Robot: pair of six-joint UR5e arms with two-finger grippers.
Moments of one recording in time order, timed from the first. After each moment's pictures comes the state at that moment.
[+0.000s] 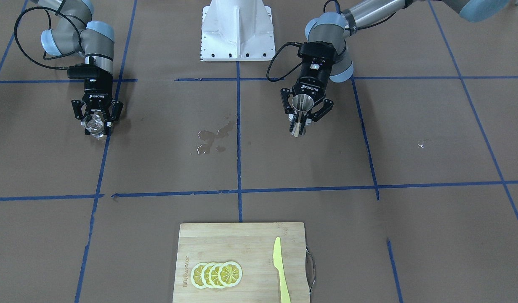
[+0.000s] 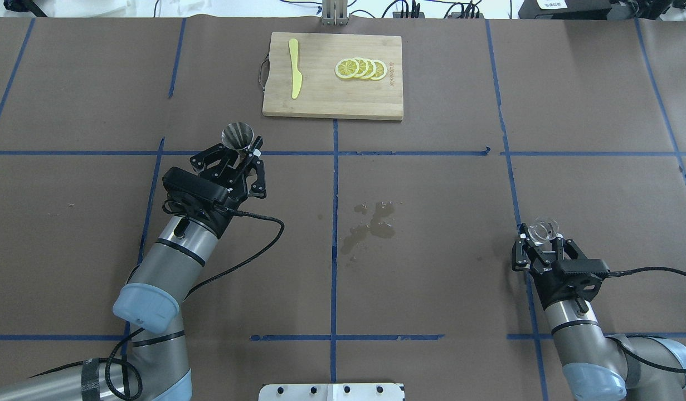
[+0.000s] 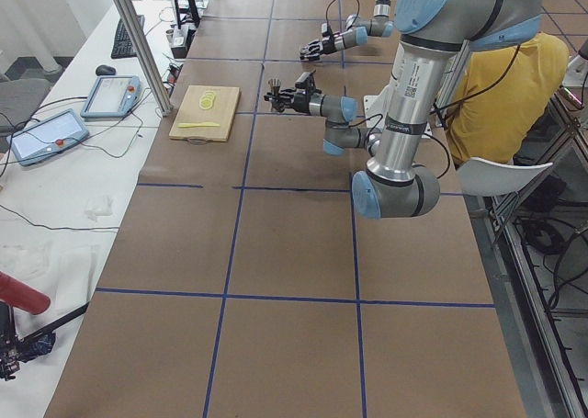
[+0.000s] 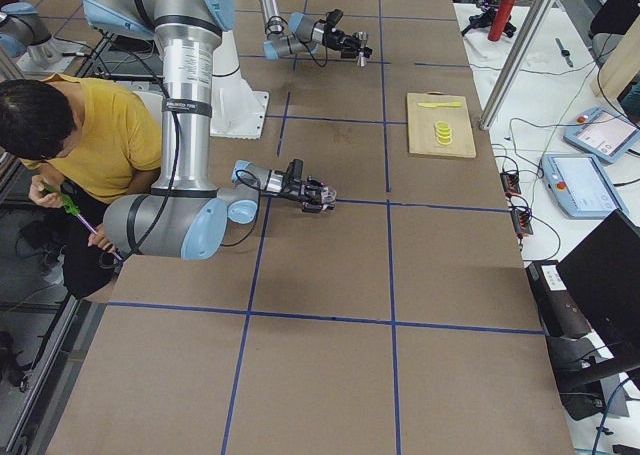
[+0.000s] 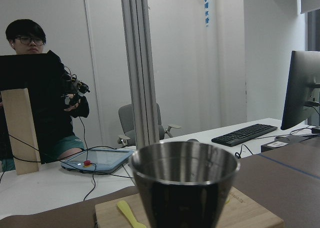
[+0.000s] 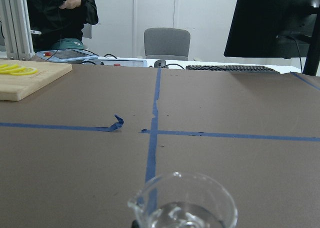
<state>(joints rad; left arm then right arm) -0.30 -2.01 -1.52 -3.05 -0.67 -0.42 0.08 -1.69 1.65 -0.74 0.41 1.47</state>
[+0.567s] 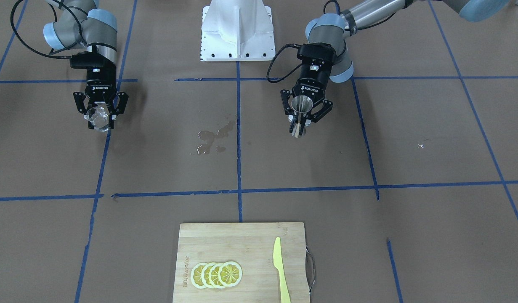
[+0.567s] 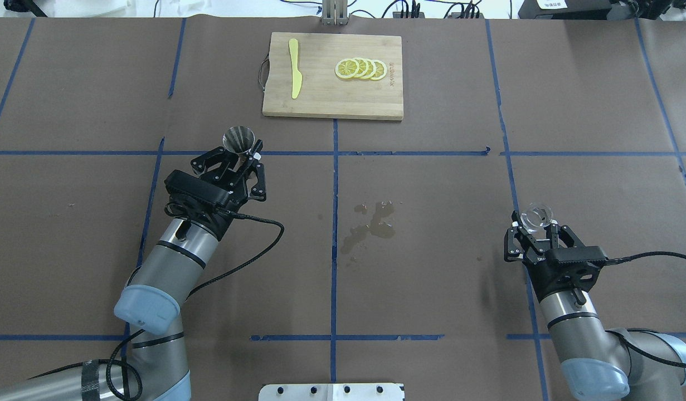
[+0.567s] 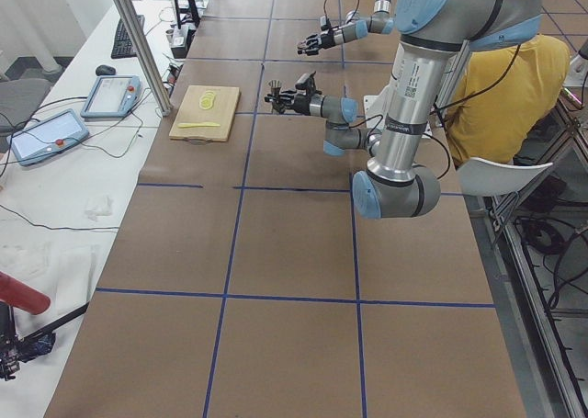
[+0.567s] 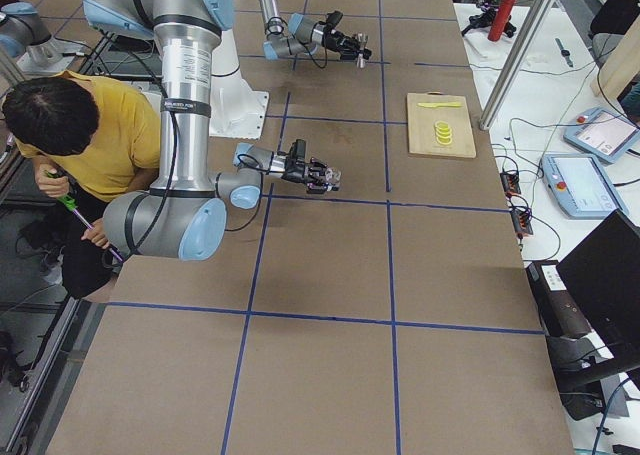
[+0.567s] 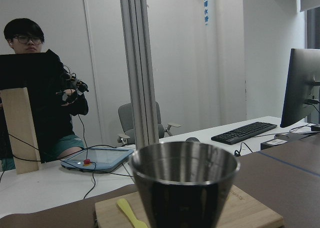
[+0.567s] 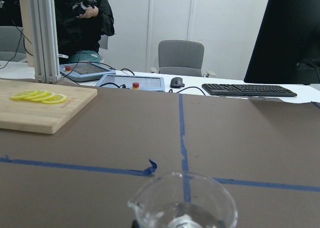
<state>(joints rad) -0.29 -2.00 -1.50 -3.04 -0.67 -0.41 0.10 -1.68 1.79 -0.74 0.42 1.31</state>
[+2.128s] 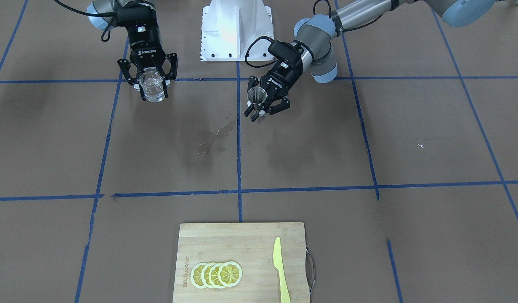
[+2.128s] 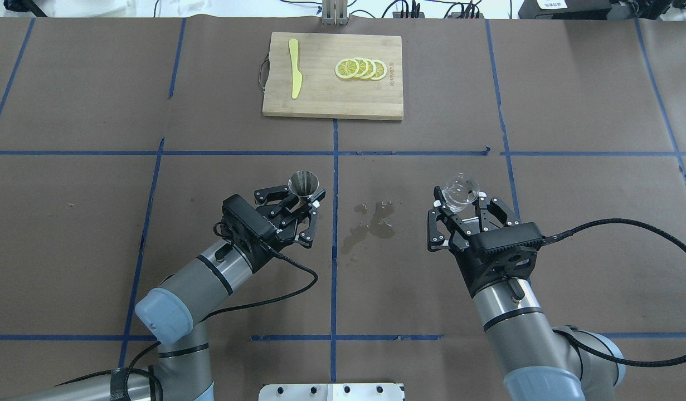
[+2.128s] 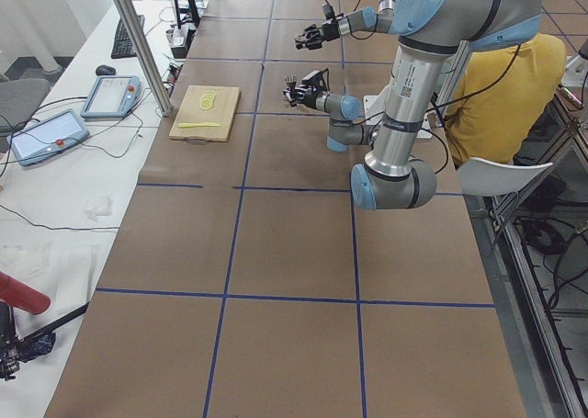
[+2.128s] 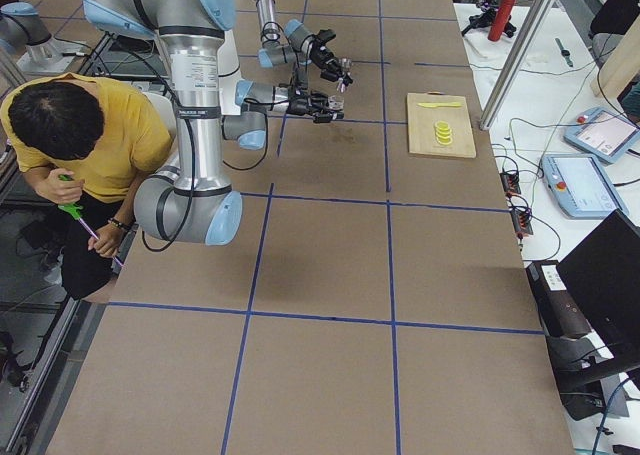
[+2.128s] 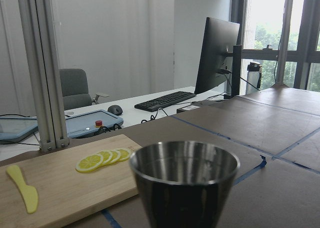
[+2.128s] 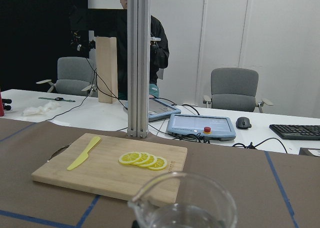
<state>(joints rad) -0.25 -2.08 -1.43 -3.15 -1.02 -0.40 0.09 -1.43 1.97 -0.78 0.42 0.94</state>
